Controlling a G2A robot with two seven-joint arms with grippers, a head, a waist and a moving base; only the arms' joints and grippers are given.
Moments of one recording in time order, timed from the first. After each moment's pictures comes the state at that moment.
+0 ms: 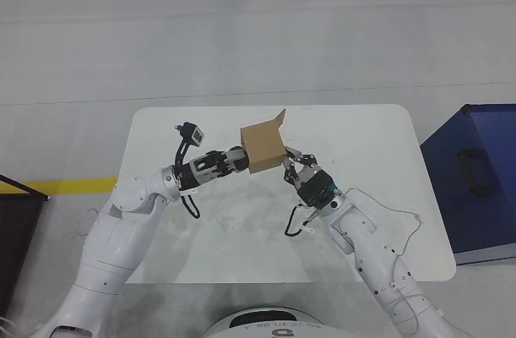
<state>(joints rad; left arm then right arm) 1.27 -1.14 -1.24 -1.56 -0.49 -0.20 -0.92 -1.47 -1.25 1.14 -1.62 -1.61 -0.19 -0.56</state>
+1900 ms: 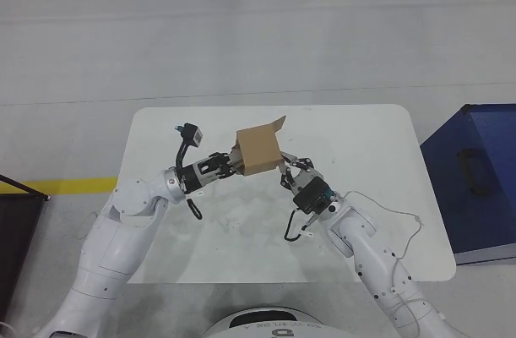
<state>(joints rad) 1.30 -1.13 -1.24 -1.62 -0.40 -0.20 -0.86 -1.49 -1.24 1.13 -1.66 -1.66 -0.20 -0.56</state>
